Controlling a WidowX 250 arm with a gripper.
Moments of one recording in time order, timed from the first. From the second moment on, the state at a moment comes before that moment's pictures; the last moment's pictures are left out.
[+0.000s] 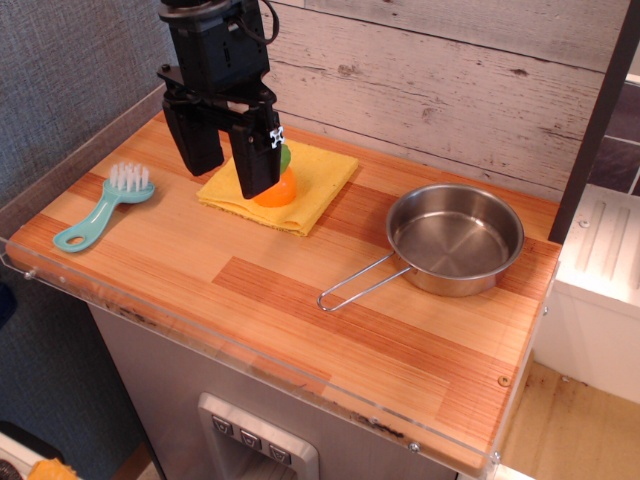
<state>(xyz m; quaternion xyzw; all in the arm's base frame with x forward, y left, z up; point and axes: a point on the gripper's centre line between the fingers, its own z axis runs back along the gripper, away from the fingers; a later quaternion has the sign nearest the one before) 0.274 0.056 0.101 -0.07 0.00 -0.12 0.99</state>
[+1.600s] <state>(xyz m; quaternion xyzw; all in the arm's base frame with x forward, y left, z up) 0.252 0.180 0.061 -0.01 -0.04 -0.07 1.00</state>
